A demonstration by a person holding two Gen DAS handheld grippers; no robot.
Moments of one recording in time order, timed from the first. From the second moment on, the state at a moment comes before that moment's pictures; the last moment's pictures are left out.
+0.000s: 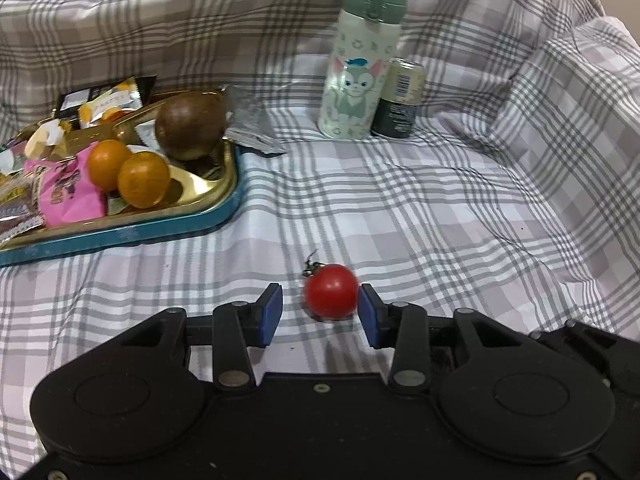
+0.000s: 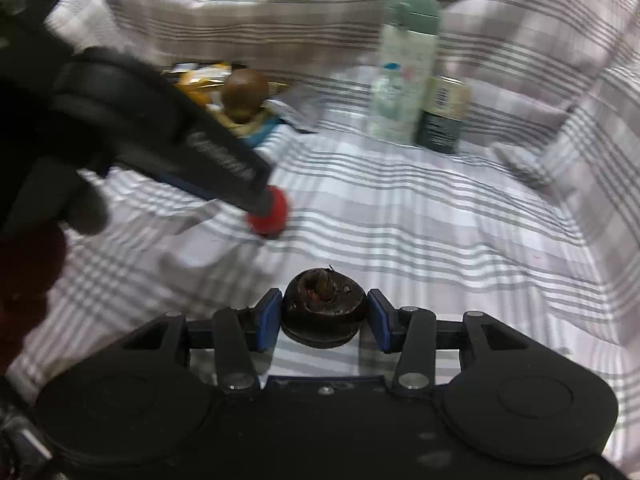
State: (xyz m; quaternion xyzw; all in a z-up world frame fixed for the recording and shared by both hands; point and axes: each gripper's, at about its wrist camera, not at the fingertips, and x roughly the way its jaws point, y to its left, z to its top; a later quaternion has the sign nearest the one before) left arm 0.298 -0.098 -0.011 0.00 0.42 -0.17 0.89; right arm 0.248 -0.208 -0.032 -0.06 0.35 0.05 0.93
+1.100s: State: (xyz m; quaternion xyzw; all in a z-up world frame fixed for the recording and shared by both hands) left arm 0.262 -0.085 0.003 0.02 0.42 -0.12 0.90; right arm 0.256 -0.233 -0.031 -0.01 0.37 0.03 0.93
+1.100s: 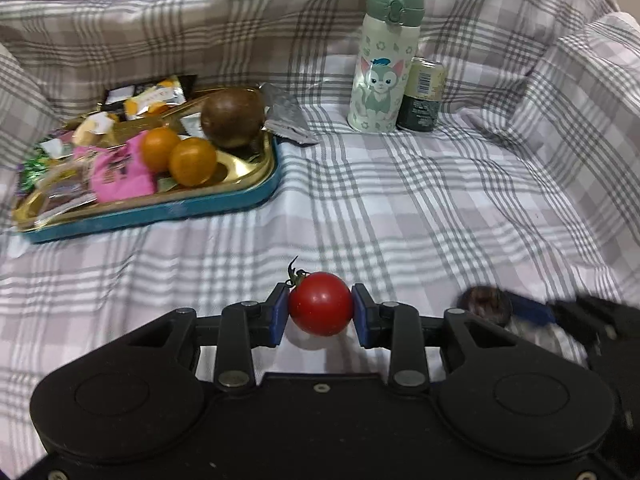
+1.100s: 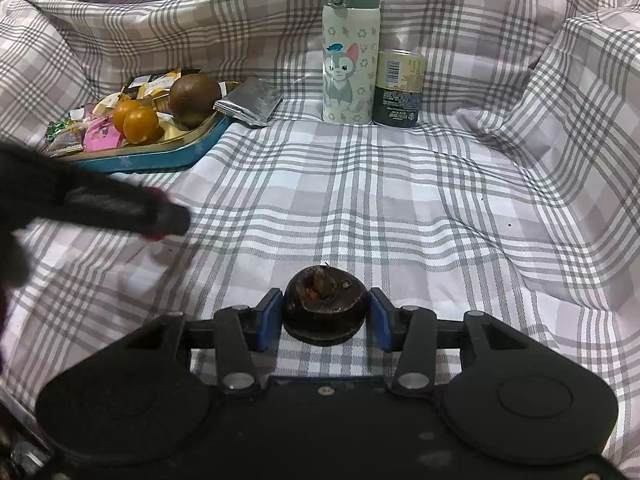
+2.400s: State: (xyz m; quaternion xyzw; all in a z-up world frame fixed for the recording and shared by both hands) left arm 0.044 -0.011 0.008 -0.01 0.44 -0.08 0.90; right arm 0.058 -0.210 0.014 0.02 0.29 0.06 0.96
